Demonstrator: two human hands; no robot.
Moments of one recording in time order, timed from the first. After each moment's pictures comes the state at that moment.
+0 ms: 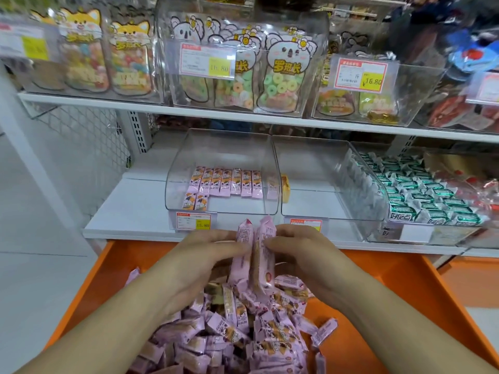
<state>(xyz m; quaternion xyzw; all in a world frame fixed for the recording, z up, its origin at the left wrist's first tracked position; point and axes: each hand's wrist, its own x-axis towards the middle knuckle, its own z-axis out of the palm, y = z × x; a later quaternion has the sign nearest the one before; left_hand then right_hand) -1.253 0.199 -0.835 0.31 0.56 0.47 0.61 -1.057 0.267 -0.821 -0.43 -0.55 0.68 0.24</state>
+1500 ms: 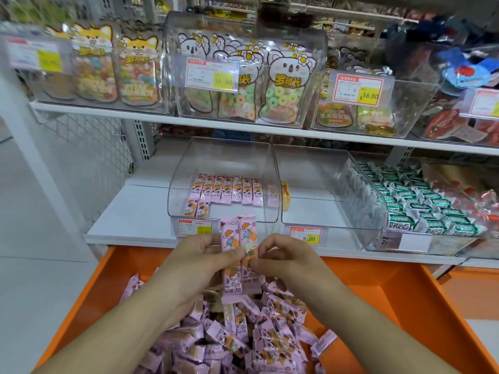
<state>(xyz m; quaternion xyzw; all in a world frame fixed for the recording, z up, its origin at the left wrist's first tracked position) -1.254 0.185 -0.828 0.34 0.61 0.48 0.53 -1.062 0.246 -0.811 -0.43 -0.62 0.61 0.23</state>
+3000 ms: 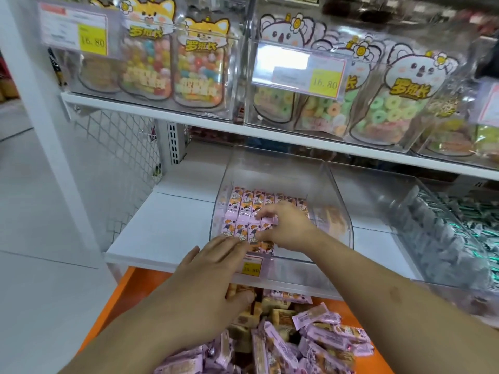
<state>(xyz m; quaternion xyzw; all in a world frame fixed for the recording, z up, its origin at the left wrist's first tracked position) -1.358 0.216 -0.838 0.68 0.69 0.07 0.22 -1.226 0.437 -0.877 -0.44 -0.86 0.23 0.08</state>
